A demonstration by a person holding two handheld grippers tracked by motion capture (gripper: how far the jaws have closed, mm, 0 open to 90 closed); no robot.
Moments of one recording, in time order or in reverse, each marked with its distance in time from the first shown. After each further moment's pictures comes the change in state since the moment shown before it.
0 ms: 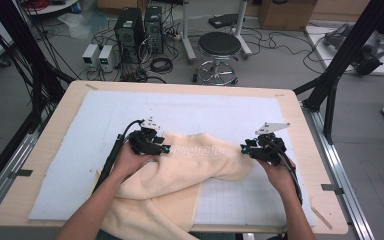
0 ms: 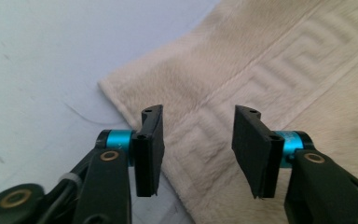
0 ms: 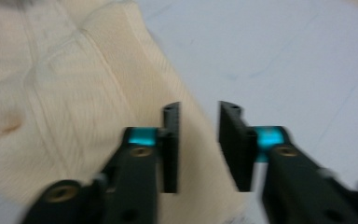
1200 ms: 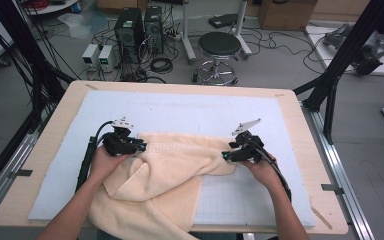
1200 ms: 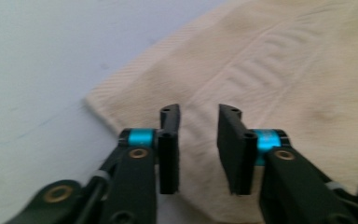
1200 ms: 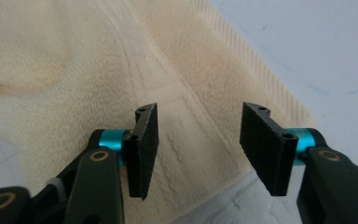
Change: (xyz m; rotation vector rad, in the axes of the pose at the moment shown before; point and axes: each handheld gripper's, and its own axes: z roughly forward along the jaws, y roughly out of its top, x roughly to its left) left arm 0.029 -0.035 -0.056 -0.037 0.001 -0.104; right arm 0.017 0.021 0.052 0.127 0.124 -0.084
